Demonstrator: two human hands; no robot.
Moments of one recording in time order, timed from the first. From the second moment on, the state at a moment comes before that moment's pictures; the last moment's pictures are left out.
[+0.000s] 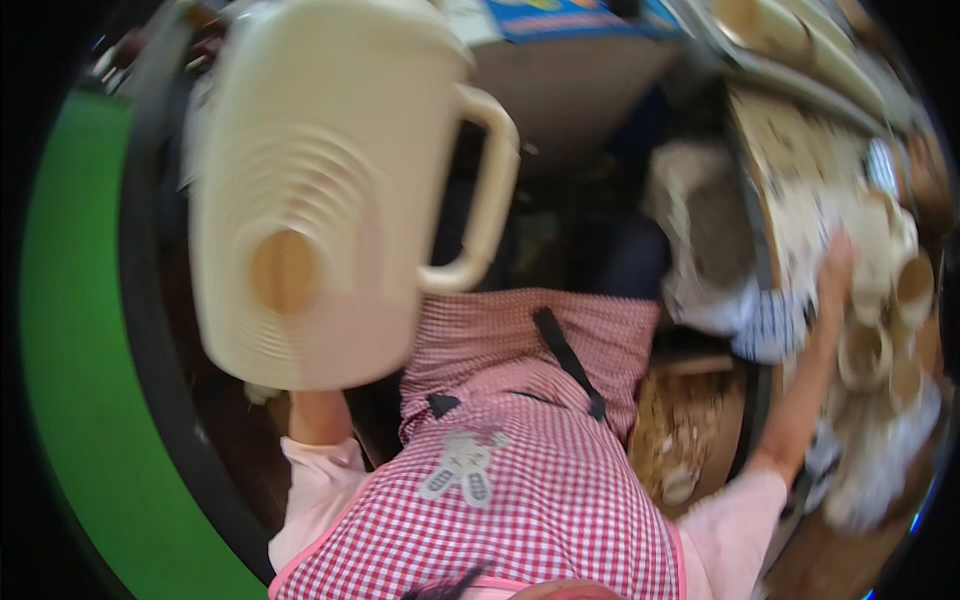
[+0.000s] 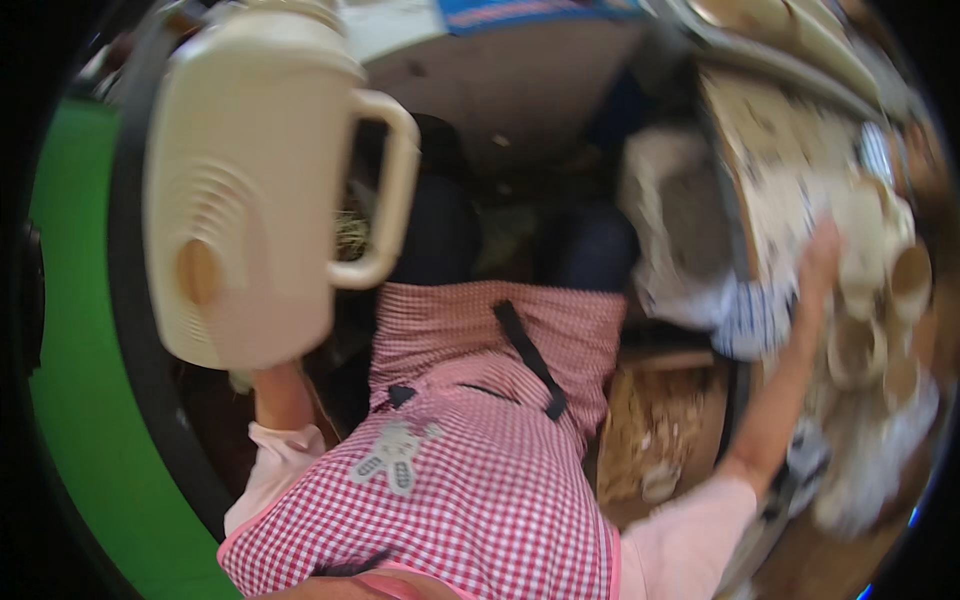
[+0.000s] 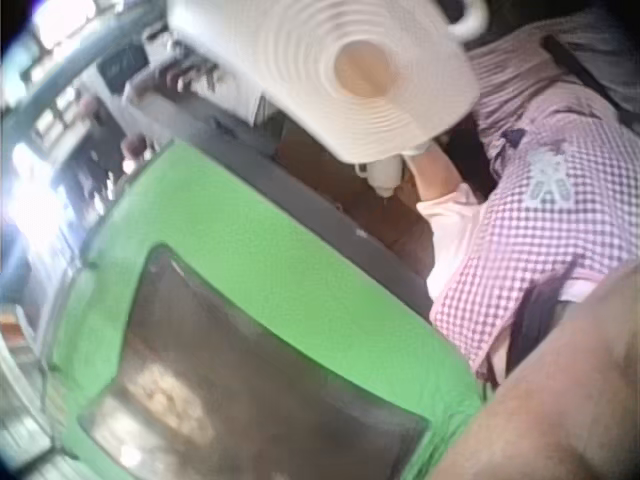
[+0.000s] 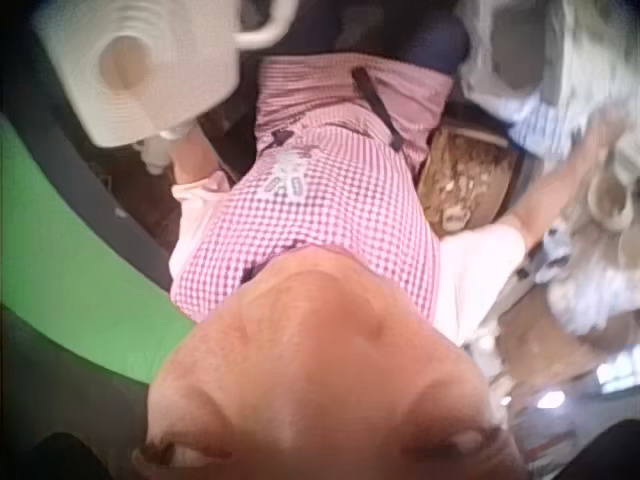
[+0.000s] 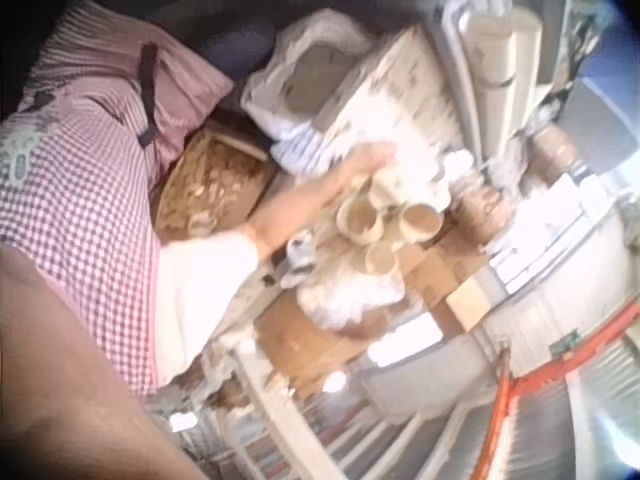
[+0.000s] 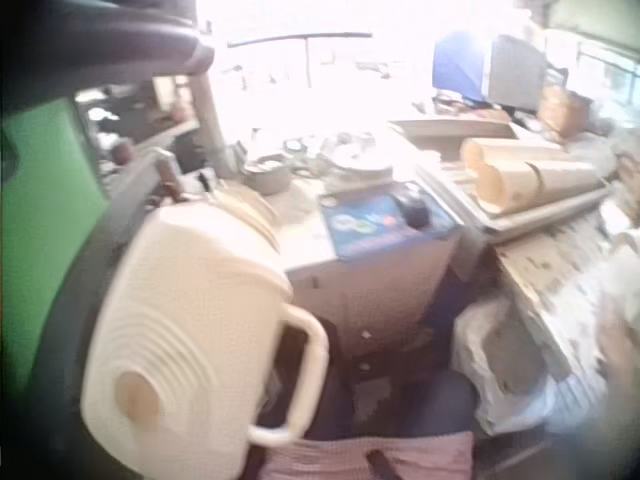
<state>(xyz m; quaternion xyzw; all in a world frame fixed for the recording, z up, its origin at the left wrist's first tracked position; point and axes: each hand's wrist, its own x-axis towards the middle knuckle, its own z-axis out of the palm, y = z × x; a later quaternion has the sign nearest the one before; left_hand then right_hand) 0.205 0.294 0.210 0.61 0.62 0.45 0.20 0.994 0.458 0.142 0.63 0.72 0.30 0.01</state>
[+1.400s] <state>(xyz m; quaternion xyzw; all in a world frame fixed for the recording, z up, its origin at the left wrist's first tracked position) -0.132 0.195 0.093 0.37 0.91 -0.09 0.18 0.745 0.324 0.188 0.64 0.69 0.04 -0.33</state>
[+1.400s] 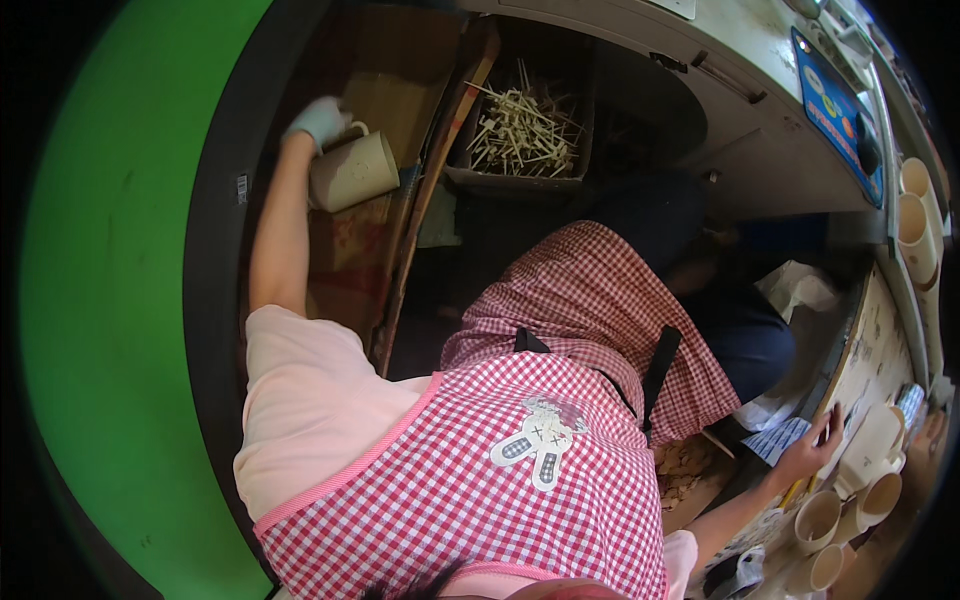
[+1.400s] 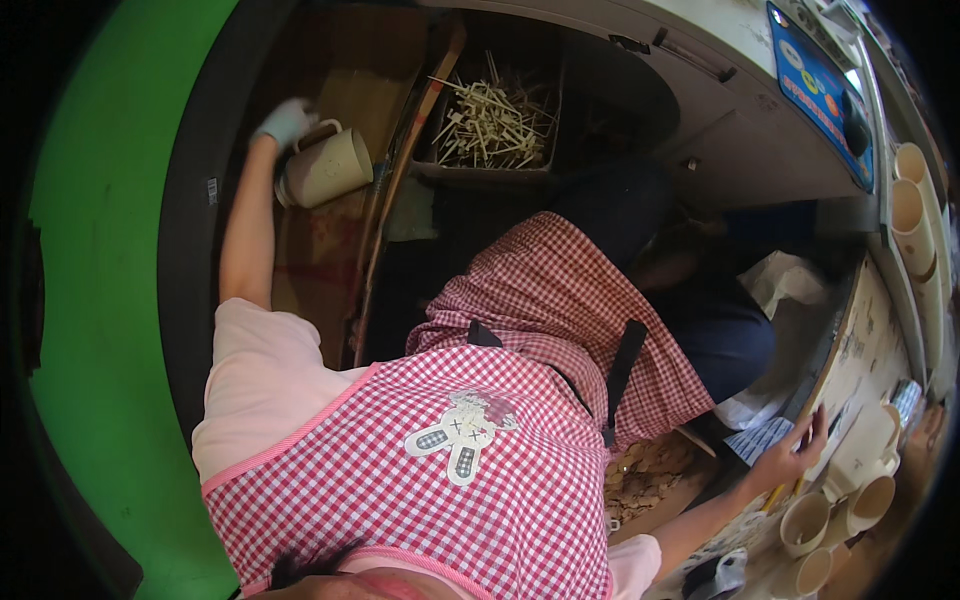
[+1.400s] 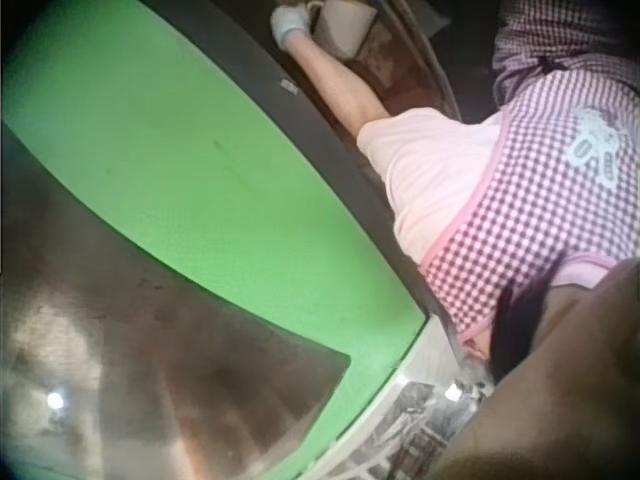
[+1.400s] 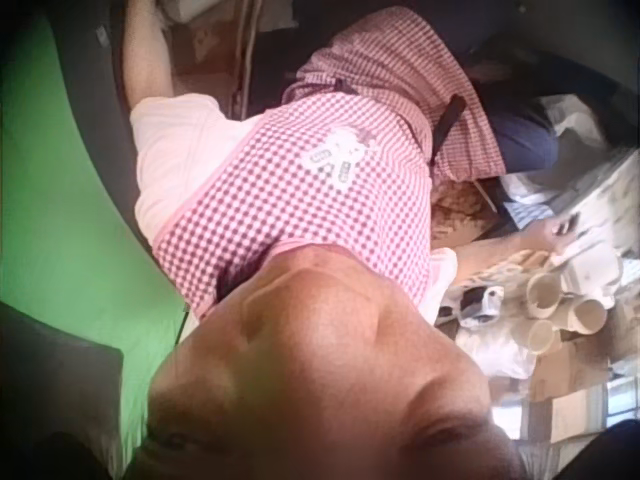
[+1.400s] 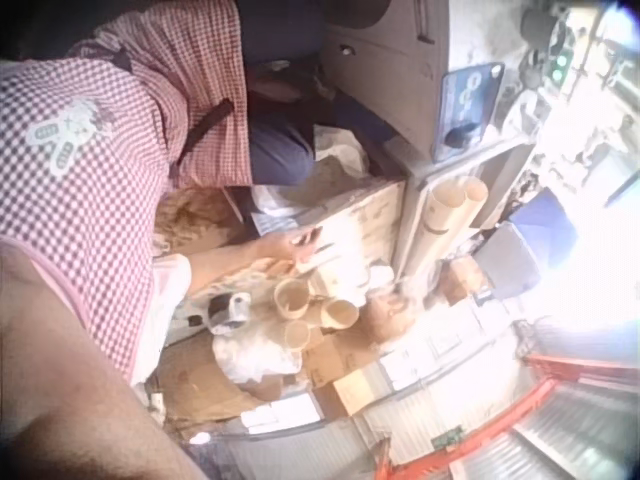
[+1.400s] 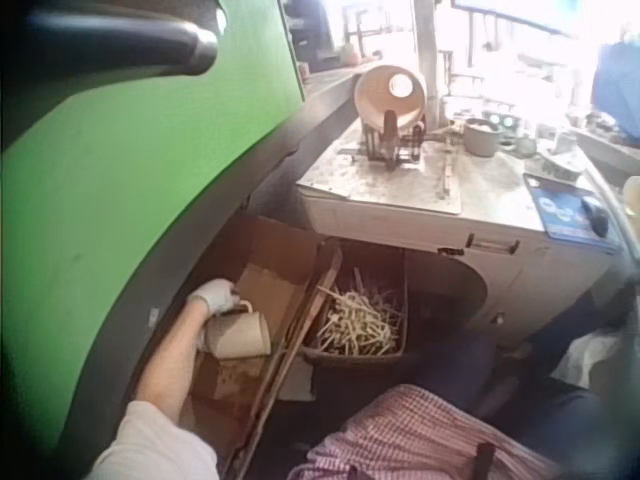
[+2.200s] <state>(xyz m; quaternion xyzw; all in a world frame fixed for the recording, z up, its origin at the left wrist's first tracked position) 0.286 0.224 0.247 0.94 0.25 0.19 0.15 0.497 0.328 0.149 0.23 0.42 -0.80 -0.35</state>
